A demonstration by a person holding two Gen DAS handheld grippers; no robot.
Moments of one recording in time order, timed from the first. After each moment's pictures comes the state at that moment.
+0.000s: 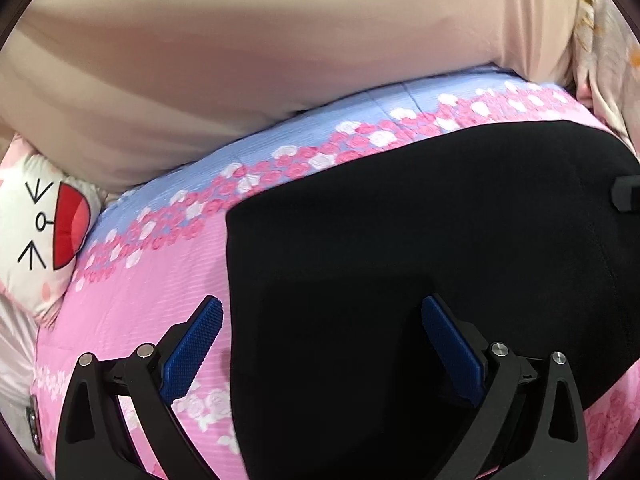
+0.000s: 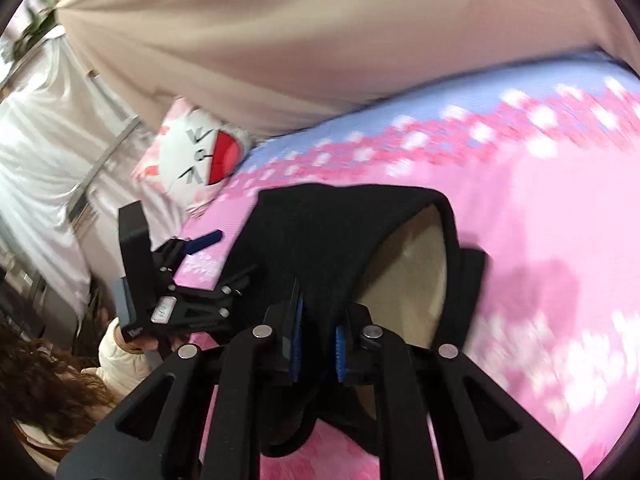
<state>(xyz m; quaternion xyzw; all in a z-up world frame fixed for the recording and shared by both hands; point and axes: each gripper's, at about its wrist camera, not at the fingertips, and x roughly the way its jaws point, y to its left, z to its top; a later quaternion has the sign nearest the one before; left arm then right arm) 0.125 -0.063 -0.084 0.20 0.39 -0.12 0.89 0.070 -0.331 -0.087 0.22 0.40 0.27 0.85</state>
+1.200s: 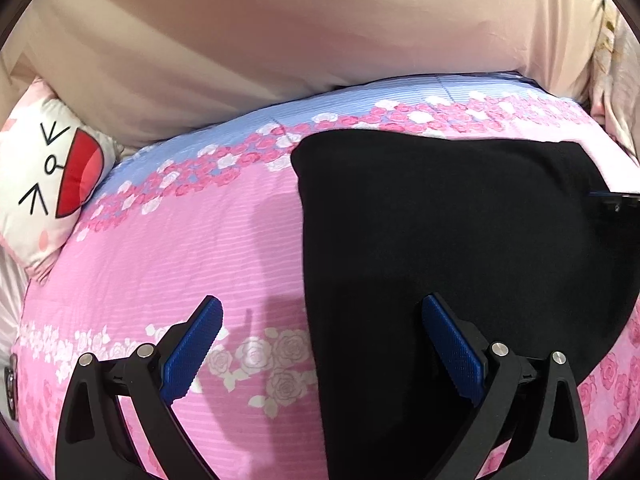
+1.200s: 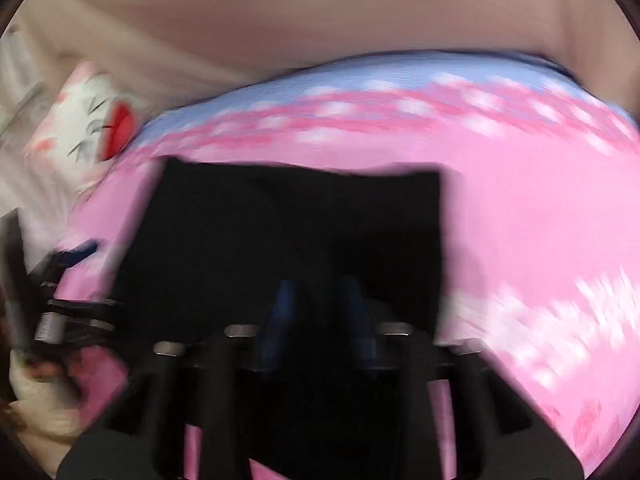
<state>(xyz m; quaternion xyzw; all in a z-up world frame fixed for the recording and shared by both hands) 0.111 0.001 -0.094 0.15 0.39 -0.09 0.90 0.063 -0.317 -0.110 0.20 0.41 0.07 0.89</state>
